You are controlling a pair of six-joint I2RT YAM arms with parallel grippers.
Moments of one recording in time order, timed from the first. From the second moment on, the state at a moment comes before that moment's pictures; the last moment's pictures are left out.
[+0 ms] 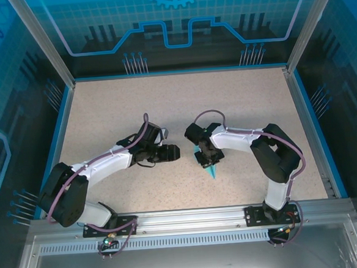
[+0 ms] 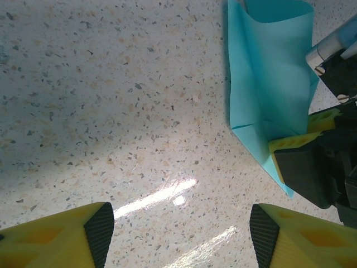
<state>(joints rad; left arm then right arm) -0.56 1.44 0.79 -0.34 0.32 -0.61 0.75 1.81 1.11 -0.86 0.06 0.44</state>
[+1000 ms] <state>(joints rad) -0.39 1.24 0.85 -0.44 -0.13 -0.34 0.48 1.32 0.97 -0.71 -0.02 0.16</state>
